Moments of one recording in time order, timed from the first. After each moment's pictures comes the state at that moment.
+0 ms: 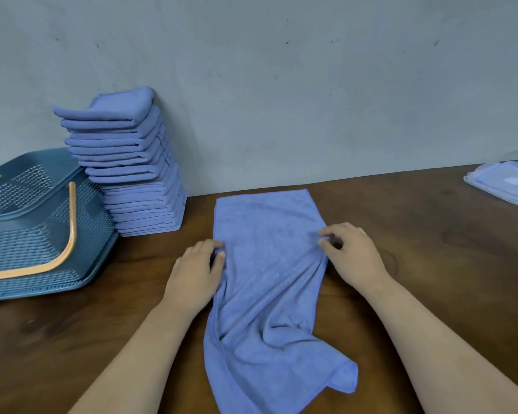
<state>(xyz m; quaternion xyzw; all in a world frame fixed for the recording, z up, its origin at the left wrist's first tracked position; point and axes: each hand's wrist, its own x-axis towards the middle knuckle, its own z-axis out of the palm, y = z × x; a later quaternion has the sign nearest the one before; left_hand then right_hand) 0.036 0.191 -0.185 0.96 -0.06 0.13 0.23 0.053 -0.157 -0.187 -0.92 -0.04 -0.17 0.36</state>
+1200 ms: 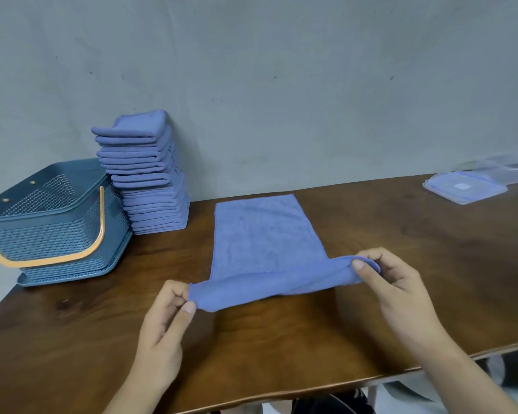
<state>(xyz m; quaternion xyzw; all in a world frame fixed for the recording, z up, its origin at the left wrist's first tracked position) -0.153 0.211 -0.158 0.73 -0.16 0.18 0.64 -0.153 -0.168 -0.113 -0.73 -0.09 -0.19 0.65</state>
